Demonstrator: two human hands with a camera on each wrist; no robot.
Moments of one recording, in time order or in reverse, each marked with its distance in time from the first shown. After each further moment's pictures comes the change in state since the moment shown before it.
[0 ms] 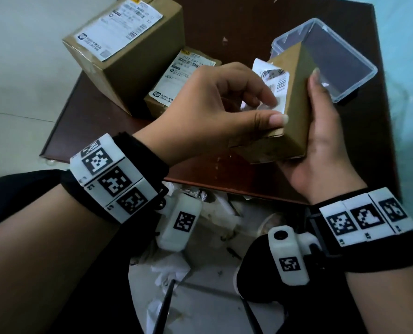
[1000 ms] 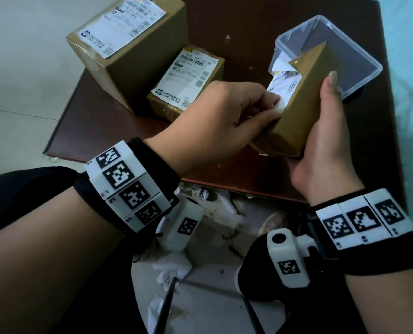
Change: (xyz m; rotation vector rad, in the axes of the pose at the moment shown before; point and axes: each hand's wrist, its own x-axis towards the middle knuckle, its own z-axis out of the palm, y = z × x) left_hand -0.004 -0.009 0.013 0.195 0.009 0.146; right_hand 0.007 0.013 -0.005 -0.022 0.181 -0.090
